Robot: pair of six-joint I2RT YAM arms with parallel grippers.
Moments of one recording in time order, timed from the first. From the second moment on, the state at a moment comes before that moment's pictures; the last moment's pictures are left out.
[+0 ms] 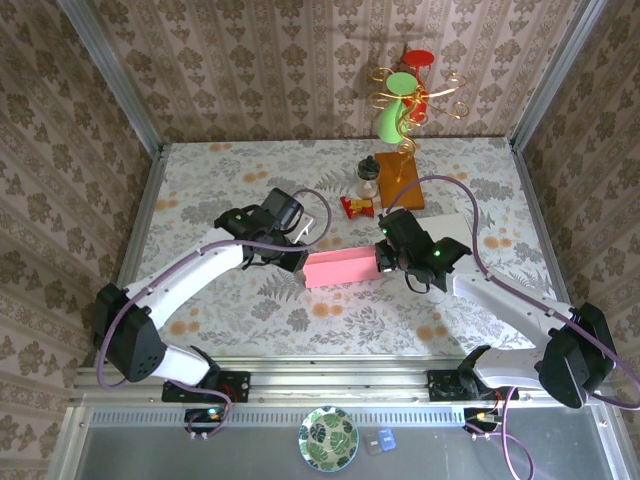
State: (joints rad) left arm -0.73 1.43 1.21 -0.91 0.11 -0.15; right arm 0.64 1.26 0.93 -0.57 0.24 0.40
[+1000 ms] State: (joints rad) left arm -0.74 1.48 1.27 -0.93 0.10 -0.26; right arm 0.64 1.26 0.93 -0.57 0.26 0.40
